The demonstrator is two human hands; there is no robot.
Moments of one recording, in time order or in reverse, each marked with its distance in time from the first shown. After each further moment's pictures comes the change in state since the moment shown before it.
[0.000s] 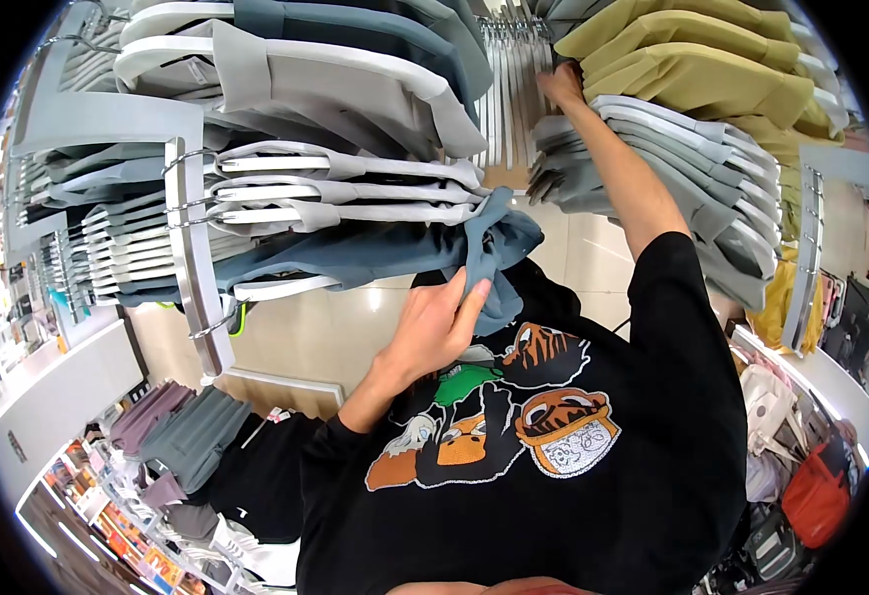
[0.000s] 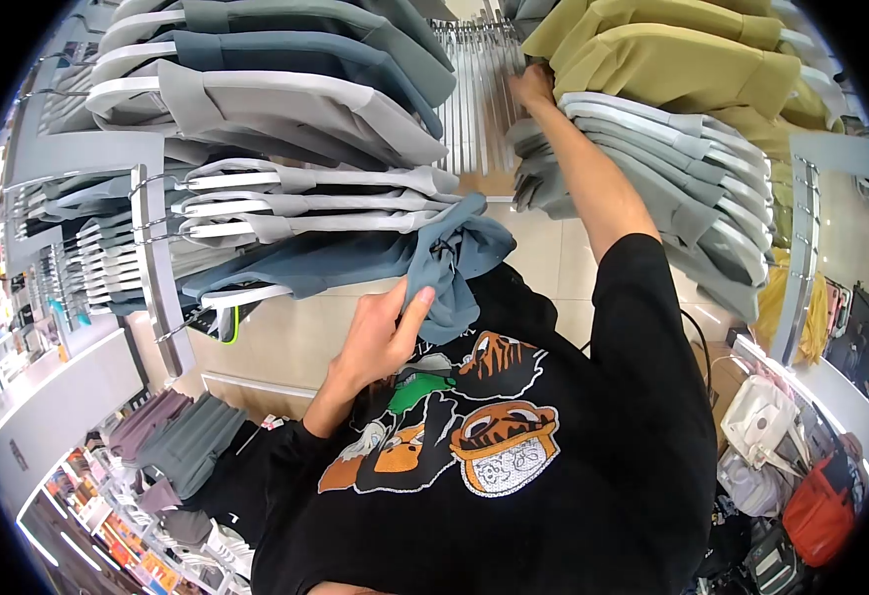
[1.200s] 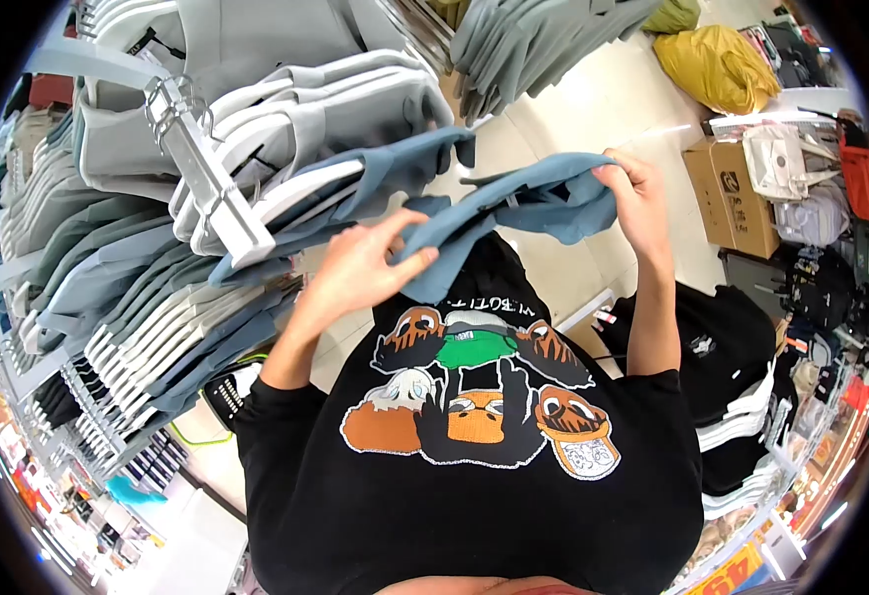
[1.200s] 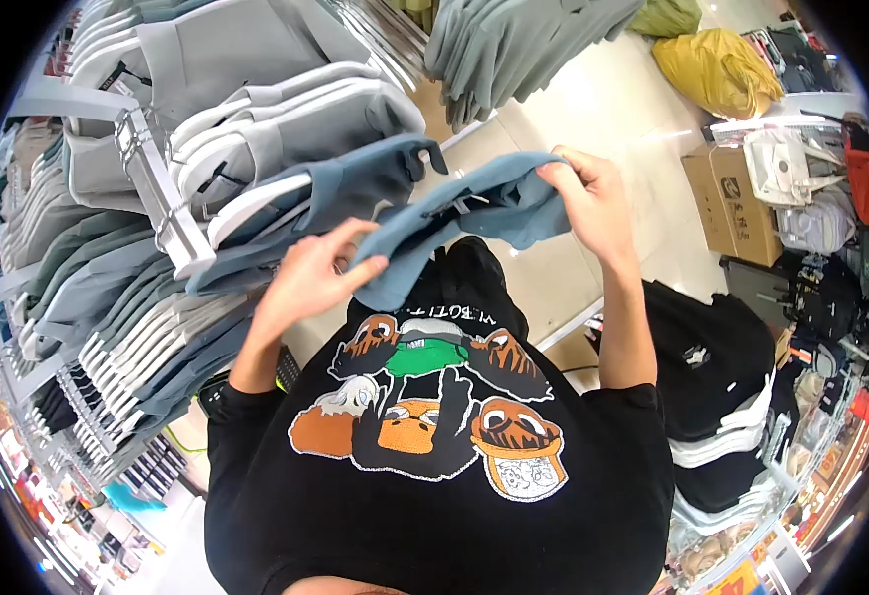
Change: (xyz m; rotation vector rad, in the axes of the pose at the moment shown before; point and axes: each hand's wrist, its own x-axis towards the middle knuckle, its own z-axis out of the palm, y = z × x) left_hand -0.064 -0.064 -0.143 0.491 -0.709 0.172; right_hand -0.538 -0.157 -0.230 0.642 0.167 0.198
